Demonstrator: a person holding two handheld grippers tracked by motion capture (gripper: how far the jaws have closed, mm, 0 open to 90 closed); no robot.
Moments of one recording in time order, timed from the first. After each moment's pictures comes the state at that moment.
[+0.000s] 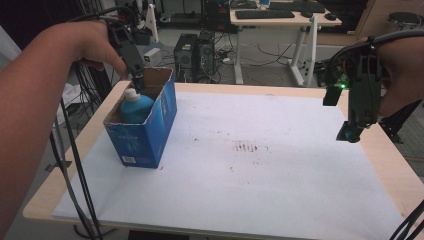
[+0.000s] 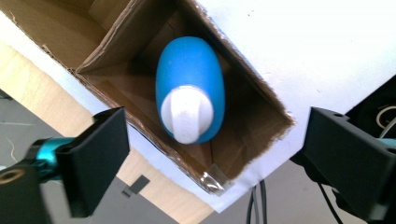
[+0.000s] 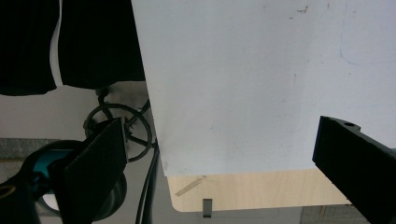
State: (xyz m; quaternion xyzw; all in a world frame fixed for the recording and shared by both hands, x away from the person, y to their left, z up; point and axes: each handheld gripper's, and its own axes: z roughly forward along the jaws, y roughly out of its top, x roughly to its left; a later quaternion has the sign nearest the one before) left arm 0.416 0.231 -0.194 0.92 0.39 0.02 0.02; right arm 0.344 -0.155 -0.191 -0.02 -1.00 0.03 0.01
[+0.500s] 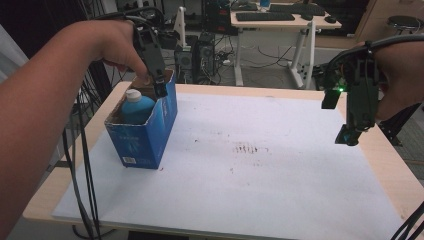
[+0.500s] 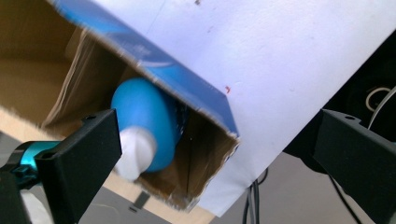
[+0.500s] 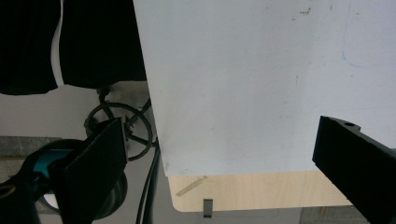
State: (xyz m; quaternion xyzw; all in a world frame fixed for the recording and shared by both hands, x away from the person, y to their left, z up) left arm 0.401 0.175 -0.190 0.96 0.29 0.01 0.02; right arm 0.343 -0.151 -0.194 -0.01 -1.00 0.03 0.01
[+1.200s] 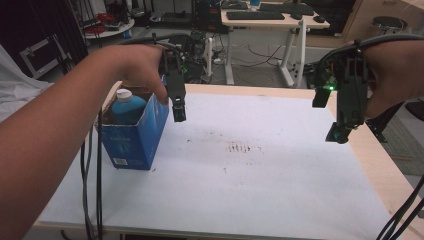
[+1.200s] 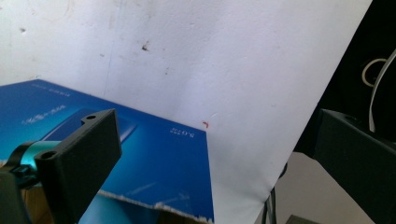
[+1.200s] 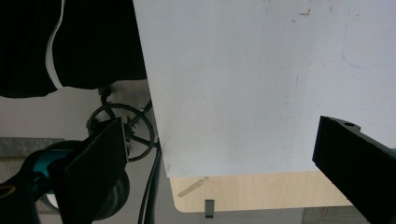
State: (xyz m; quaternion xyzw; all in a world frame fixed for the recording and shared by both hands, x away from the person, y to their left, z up) left arm 0.402 0.117 -0.237 0.99 0.17 -0.02 0.02; right arm 0.344 -0.148 -0.192 -0.02 -1.00 0.03 0.02
